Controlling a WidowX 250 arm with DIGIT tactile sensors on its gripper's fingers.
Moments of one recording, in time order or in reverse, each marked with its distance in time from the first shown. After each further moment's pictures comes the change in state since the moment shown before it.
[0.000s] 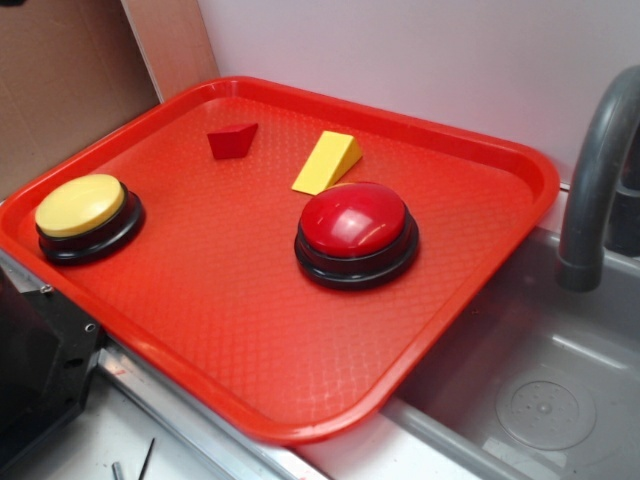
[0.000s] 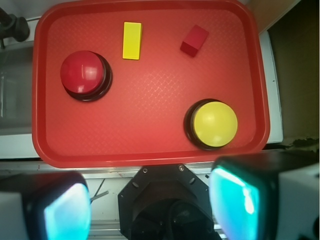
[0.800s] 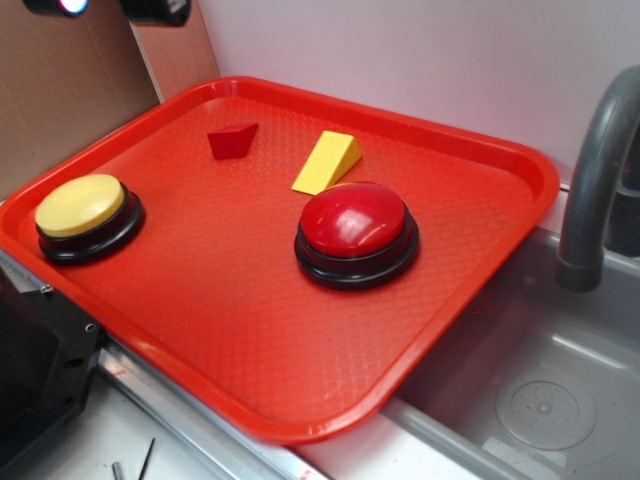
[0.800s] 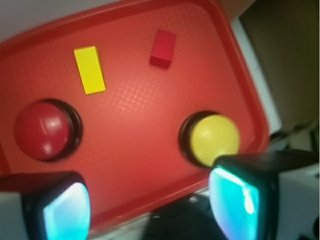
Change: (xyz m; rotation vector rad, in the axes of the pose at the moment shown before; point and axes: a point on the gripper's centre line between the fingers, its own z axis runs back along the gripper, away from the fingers) arm 0.075 0.023 -0.053 0.074 0.018 0.473
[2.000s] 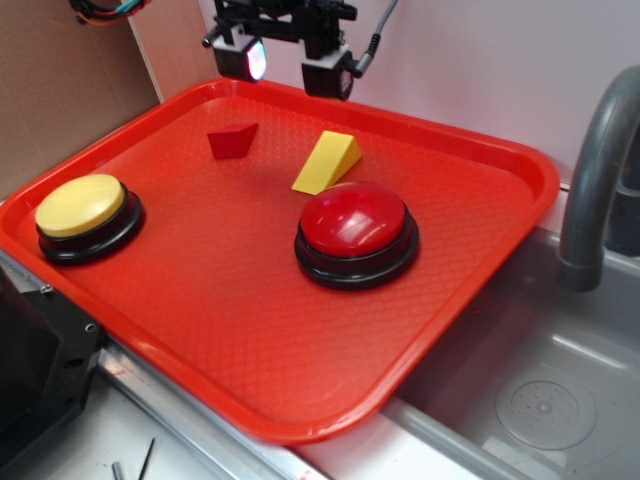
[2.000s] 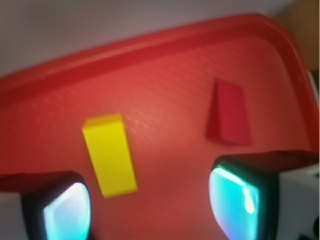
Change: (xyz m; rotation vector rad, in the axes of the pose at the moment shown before) arm 0.073 -0.055 -0.108 0.089 -0.039 -0.157
